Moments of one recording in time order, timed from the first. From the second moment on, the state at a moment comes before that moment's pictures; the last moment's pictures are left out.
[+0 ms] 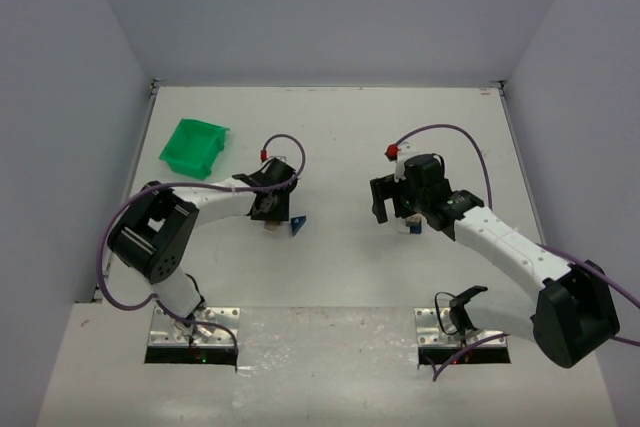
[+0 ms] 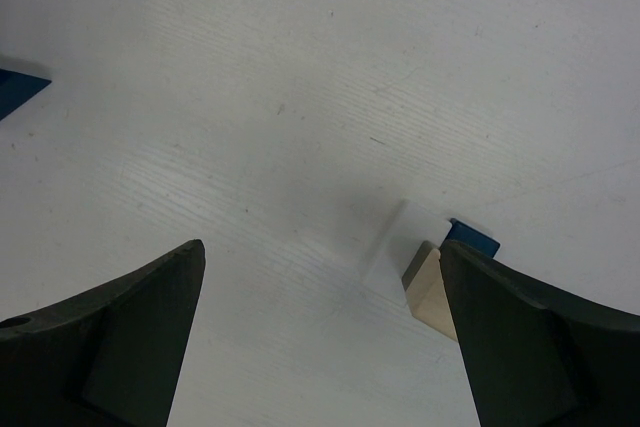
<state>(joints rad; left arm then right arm) -0.55 1.65 0.86 -0.37 -0.25 -0.52 0.48 1.17 0.68 -0.29 0.00 0.11</state>
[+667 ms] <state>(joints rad) -0.56 1.25 0.80 -0.36 -0.20 -0.56 0.48 1.09 0.68 -0.29 -0.11 0.13</state>
